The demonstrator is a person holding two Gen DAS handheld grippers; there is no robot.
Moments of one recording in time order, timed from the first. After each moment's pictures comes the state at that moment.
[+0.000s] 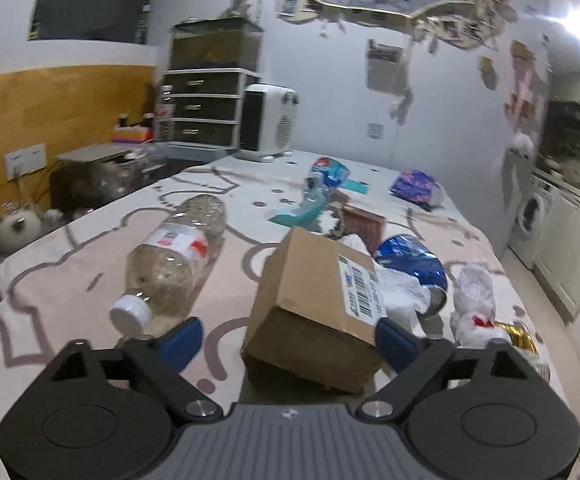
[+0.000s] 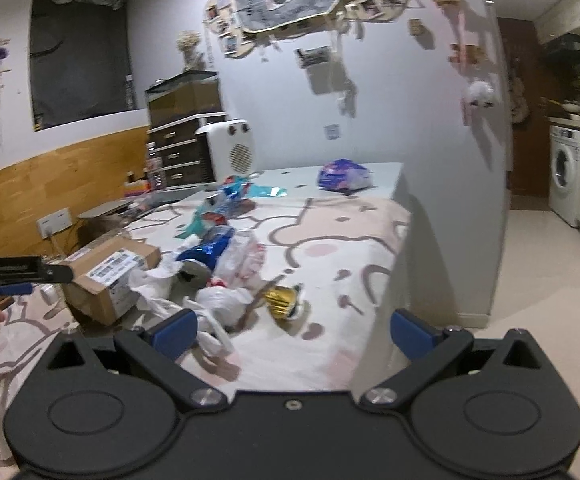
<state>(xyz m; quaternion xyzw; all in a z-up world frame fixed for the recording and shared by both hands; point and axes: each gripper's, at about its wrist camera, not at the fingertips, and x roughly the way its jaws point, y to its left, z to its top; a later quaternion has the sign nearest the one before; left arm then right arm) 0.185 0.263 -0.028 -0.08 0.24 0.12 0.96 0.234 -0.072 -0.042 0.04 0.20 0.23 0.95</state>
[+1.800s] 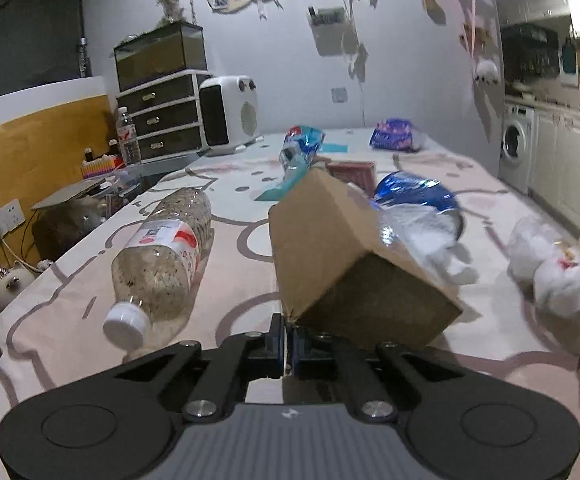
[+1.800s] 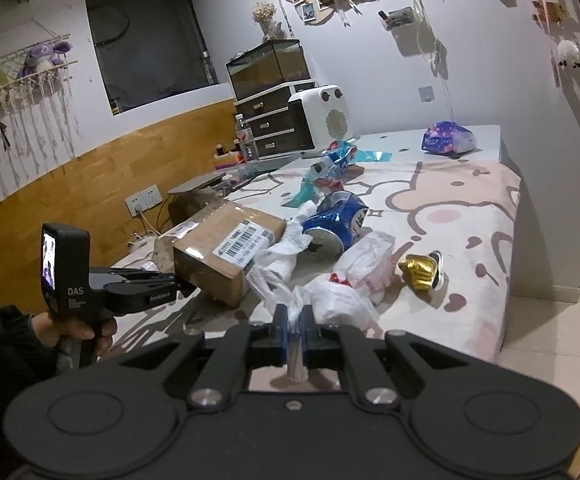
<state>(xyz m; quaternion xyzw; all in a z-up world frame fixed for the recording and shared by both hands) 0.189 0.260 -0.059 0.04 0.27 0.10 0.96 0.211 -0.032 -0.035 0.07 0.25 0.35 0.90</state>
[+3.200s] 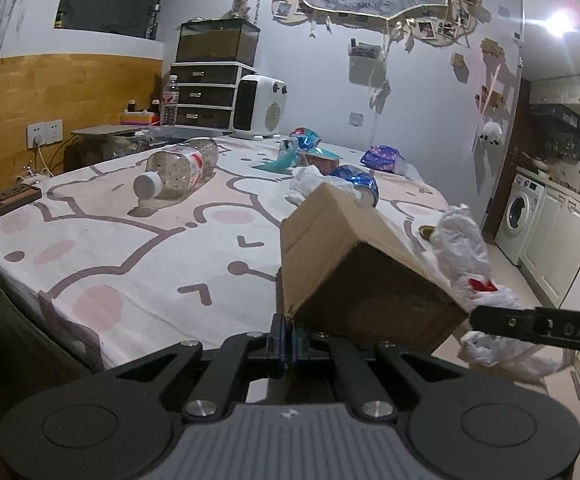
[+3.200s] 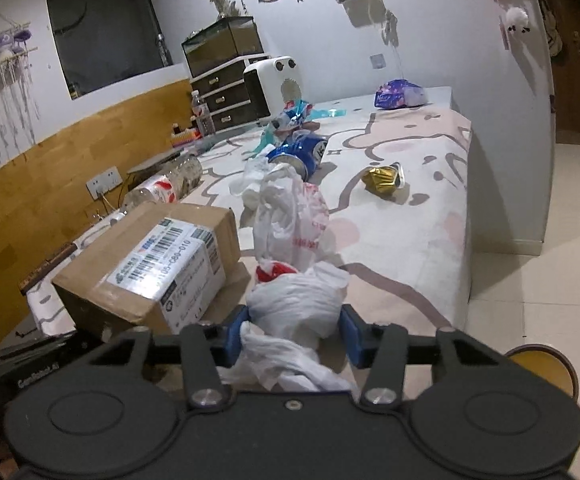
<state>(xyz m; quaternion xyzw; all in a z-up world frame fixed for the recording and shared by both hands) 0.045 0.174 -0.077 -0.10 0.23 0.13 0.96 0.163 -0.035 -0.089 0.08 0.28 0.29 0.91</state>
